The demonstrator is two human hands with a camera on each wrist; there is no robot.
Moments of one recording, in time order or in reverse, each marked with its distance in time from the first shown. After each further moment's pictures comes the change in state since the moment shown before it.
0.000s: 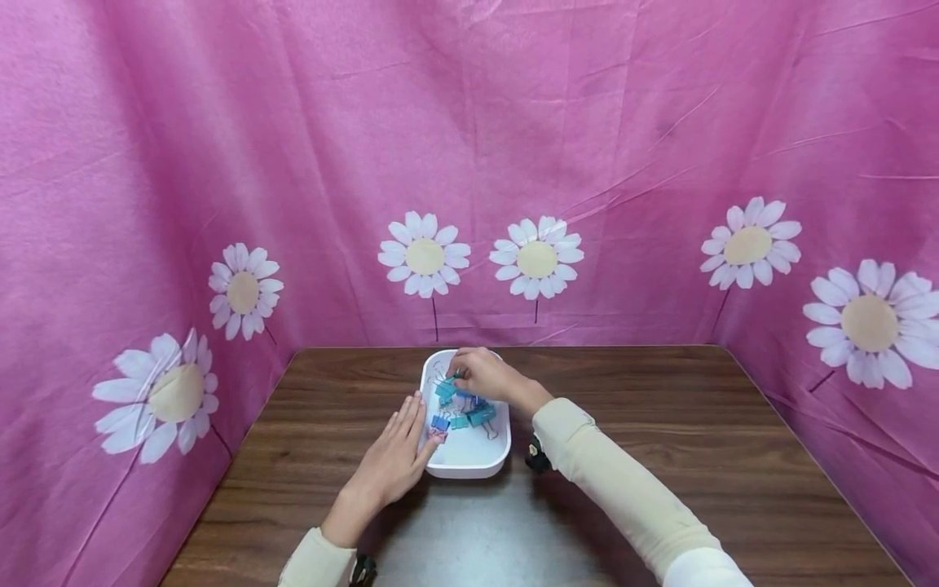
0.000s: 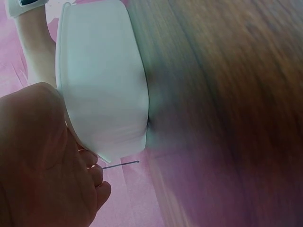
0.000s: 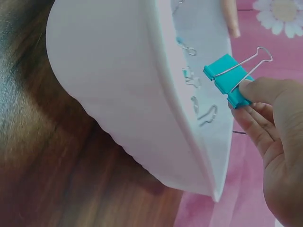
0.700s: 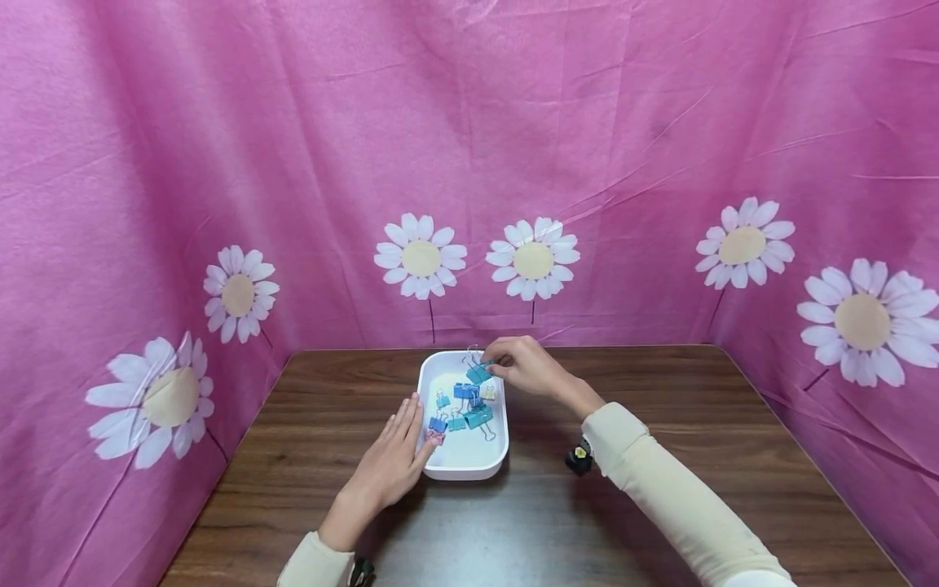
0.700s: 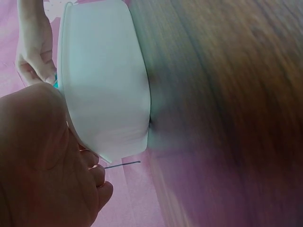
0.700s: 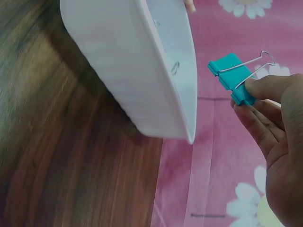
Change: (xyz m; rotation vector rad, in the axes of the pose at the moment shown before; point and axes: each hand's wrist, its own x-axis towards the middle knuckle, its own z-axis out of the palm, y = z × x) left_hand -0.001 0.002 -0.001 -0.020 -0.001 -0.010; right_hand -0.048 0.022 -0.049 0.107 0.203 -0.032
